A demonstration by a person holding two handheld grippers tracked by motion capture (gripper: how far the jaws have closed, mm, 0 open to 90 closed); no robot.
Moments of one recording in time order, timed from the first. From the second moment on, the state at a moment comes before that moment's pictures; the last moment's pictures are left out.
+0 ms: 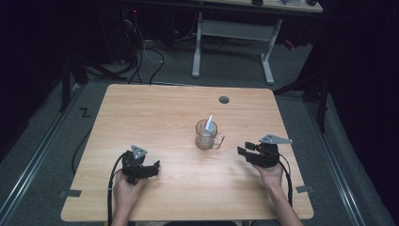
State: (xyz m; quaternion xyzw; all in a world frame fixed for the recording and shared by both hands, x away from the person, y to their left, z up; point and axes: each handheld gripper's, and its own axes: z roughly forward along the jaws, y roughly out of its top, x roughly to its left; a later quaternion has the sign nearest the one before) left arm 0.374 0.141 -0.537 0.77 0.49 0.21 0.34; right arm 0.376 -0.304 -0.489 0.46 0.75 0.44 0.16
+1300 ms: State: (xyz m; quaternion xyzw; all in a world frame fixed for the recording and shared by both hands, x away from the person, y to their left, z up) left arm 0.374 0.141 -0.537 0.77 0.49 0.21 0.34; right arm 0.395 -0.295 -0.515 0.47 0.77 0.38 0.19
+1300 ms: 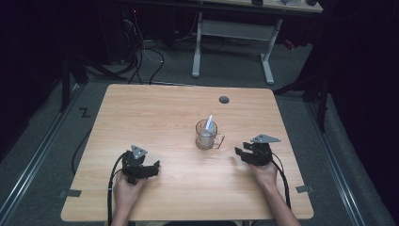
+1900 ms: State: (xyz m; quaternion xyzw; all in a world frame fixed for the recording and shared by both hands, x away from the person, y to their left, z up) left arm 0.374 0.141 -0.537 0.77 0.49 0.21 0.34; right arm 0.398 -0.294 -0.528 0.47 0.79 0.33 0.21
